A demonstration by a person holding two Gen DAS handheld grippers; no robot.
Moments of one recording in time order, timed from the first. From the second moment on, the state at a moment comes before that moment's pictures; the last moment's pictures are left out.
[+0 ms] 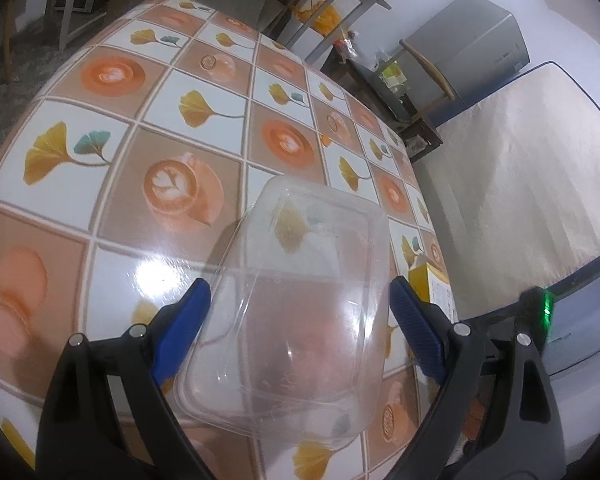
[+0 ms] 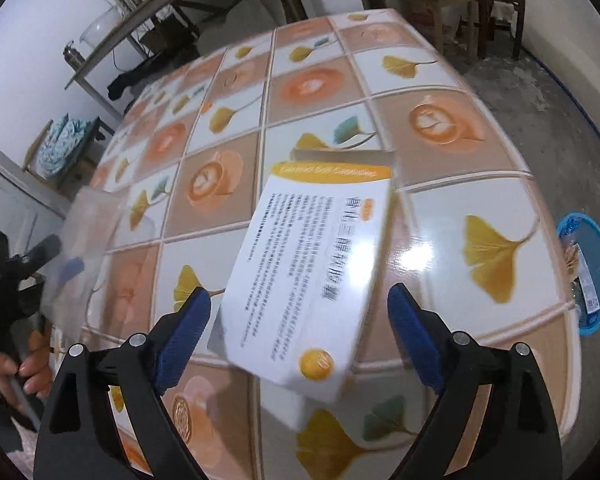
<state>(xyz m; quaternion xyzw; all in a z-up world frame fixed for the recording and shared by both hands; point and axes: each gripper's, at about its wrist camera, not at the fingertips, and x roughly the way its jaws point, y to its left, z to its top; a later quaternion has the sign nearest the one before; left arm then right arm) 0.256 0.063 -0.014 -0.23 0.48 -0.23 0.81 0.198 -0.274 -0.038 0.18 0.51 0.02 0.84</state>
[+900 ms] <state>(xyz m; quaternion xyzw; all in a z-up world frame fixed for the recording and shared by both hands) 0.214 -0.020 -0.022 0.08 0.45 -0.21 0.86 0.208 -0.247 -0.043 0.07 0.49 -0.01 0.87</state>
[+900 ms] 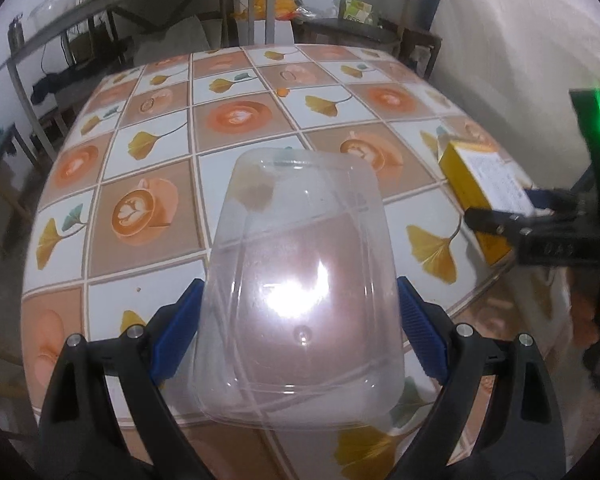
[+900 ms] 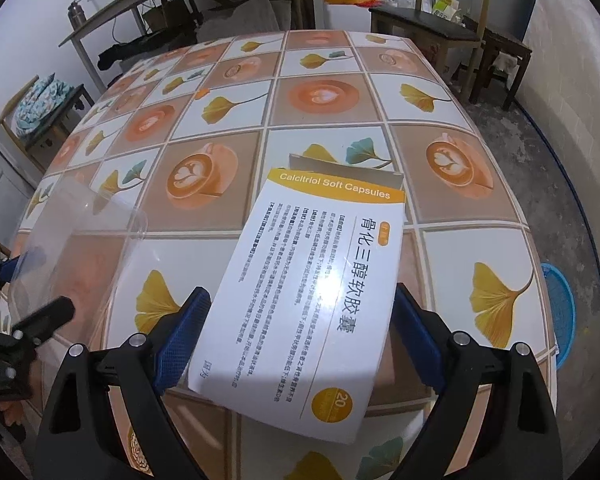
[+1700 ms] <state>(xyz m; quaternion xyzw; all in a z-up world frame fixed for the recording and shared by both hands) 0.195 -0.030 -0.024 0.09 0.44 -0.21 0.87 0.172 -0.247 -0.040 0.09 0.49 0.01 0.87</state>
